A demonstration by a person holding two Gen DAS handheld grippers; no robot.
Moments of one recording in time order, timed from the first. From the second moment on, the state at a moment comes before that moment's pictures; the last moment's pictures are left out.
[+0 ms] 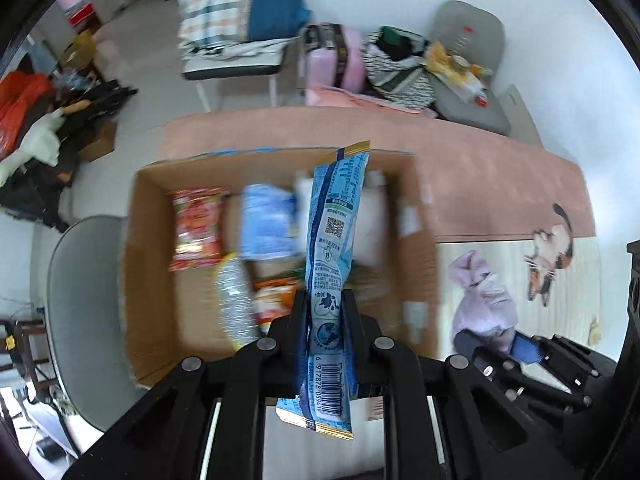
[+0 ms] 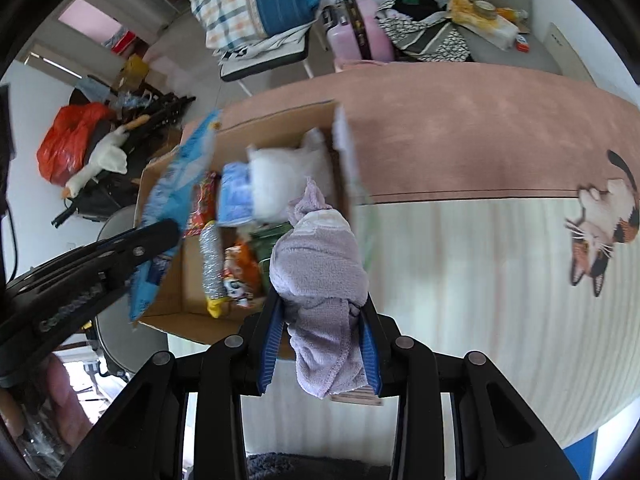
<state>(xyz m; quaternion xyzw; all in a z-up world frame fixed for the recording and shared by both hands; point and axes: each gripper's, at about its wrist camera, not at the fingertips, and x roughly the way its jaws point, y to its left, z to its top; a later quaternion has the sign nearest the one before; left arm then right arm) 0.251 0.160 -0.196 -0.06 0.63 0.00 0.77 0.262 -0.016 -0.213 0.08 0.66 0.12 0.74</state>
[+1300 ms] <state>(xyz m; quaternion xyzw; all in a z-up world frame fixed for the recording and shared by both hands) 0.234 0.263 -0.298 -0.09 0.69 0.07 0.71 0.285 0.065 -0.333 0.01 0.72 0.04 0.69</state>
